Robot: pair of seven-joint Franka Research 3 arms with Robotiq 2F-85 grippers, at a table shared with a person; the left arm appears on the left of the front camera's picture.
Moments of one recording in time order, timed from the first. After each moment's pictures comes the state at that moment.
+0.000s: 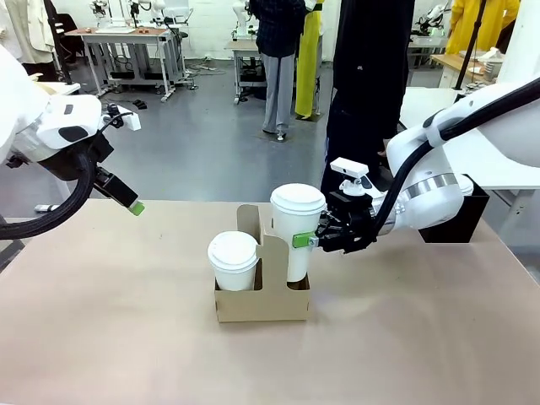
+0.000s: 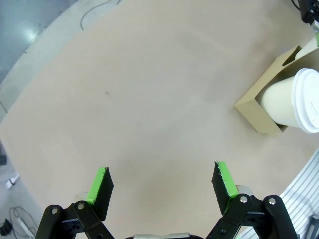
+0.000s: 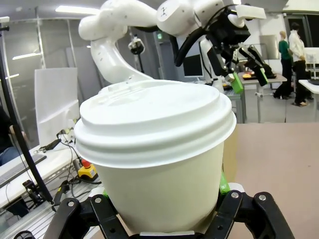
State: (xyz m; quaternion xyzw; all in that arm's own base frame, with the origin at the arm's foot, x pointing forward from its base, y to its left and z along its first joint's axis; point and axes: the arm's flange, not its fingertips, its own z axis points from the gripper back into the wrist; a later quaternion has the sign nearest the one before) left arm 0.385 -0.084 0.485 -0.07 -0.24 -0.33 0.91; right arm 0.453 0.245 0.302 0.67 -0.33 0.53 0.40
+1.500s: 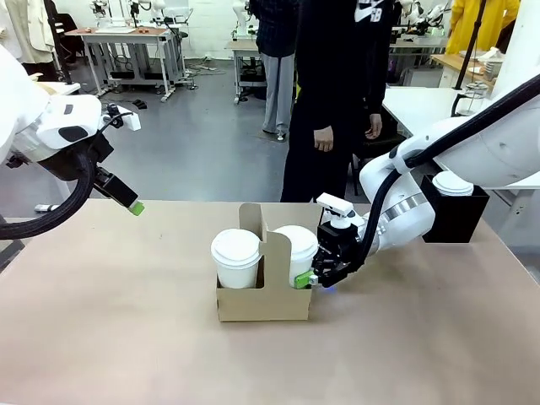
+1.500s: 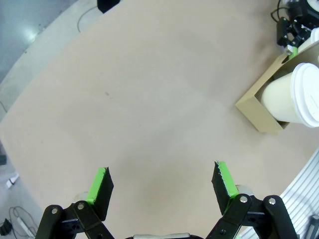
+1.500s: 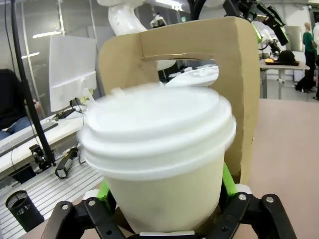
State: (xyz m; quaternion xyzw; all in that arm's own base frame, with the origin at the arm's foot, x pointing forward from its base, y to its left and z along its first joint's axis) left arm 0.385 -0.084 0.485 -0.07 -0.24 -0.33 0.91; right arm 0.463 0.256 0.228 0.67 -0.29 0.58 0.36
